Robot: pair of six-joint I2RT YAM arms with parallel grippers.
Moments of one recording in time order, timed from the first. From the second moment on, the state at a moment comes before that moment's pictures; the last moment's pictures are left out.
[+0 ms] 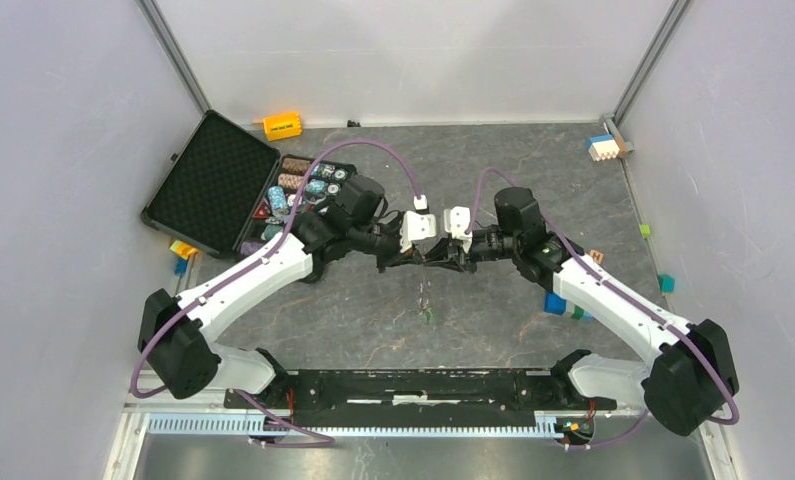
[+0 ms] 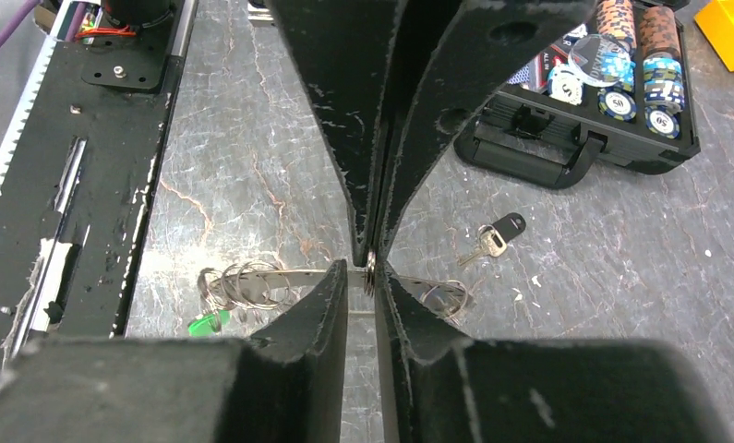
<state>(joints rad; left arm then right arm) -0.75 1.37 1.15 -0.50 0.60 0.57 0.58 1.19 0.84 -0.13 -0.90 -0.56</state>
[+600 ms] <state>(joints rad) -0.69 1.25 1.11 -0.46 0.65 0.60 0.55 1.19 0.81 -0.01 -0.95 -0.47</state>
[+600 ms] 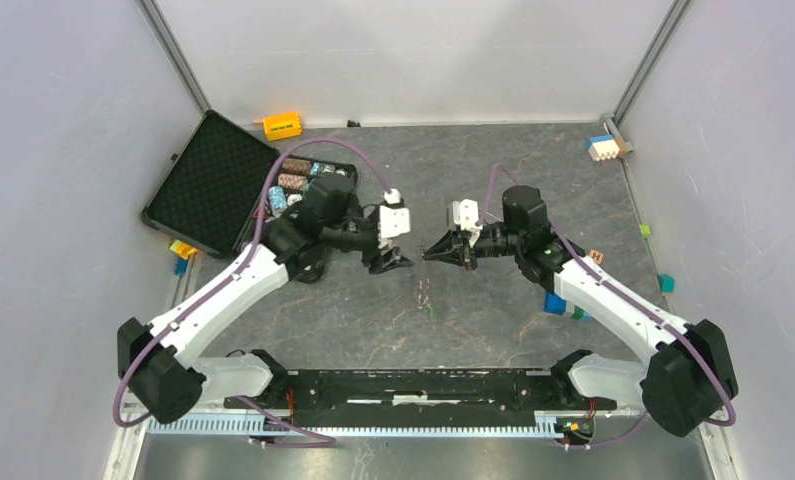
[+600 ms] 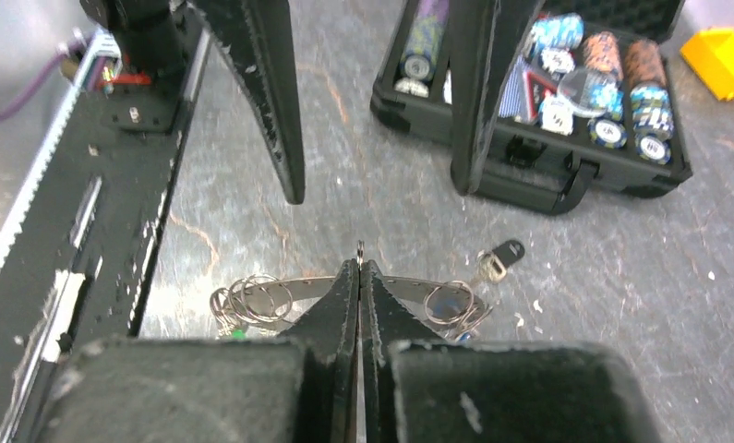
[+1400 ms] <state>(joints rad) -0.58 1.24 0.88 0.12 1.03 0.36 0.49 1.21 0.60 0.88 -1.10 0.27</state>
